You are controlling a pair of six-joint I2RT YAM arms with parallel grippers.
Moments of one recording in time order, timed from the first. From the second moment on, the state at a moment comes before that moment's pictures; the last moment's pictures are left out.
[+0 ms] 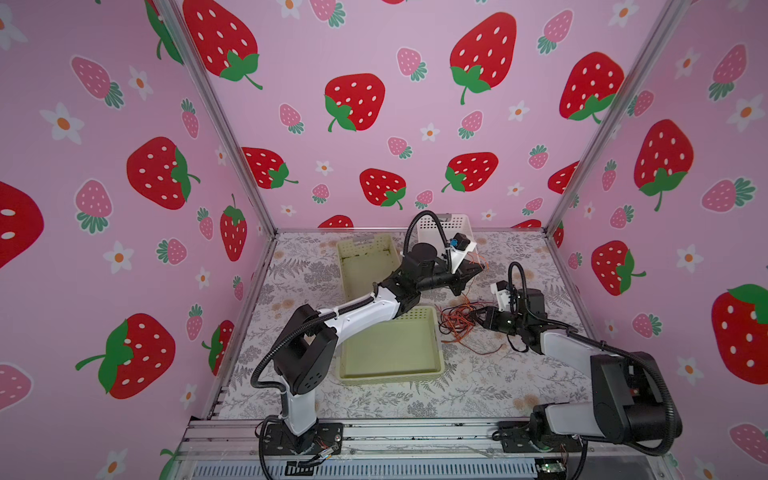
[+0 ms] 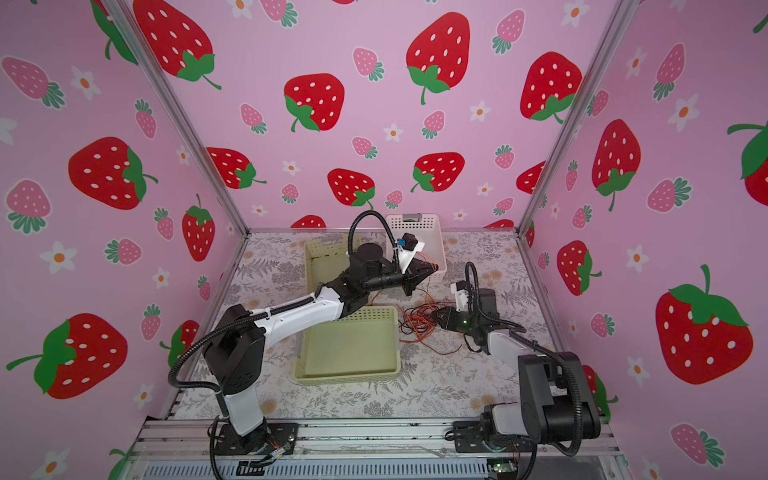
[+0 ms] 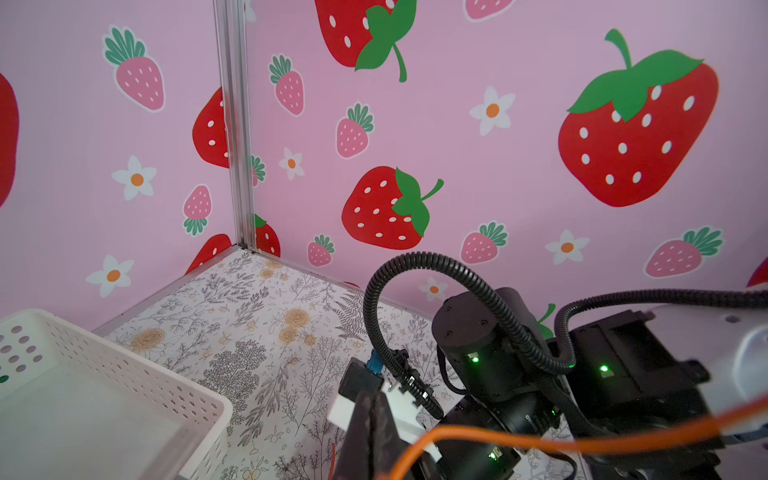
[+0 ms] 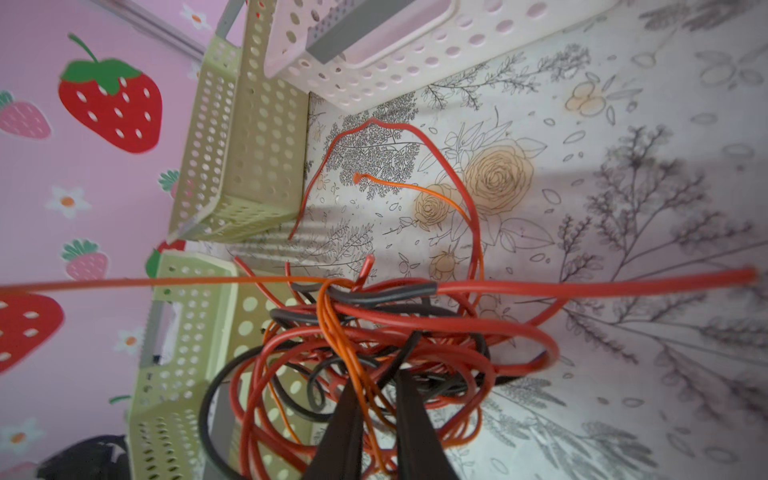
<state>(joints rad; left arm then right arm) -0.80 1.84 1.40 0.37 0.48 -0.10 0.20 1.37 0.52 0.12 -0.66 0.40</state>
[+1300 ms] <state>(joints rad) -0.73 1.56 1.48 0.17 0.38 -0.06 0.08 1.37 0.71 -0.18 -0.26 0.14</state>
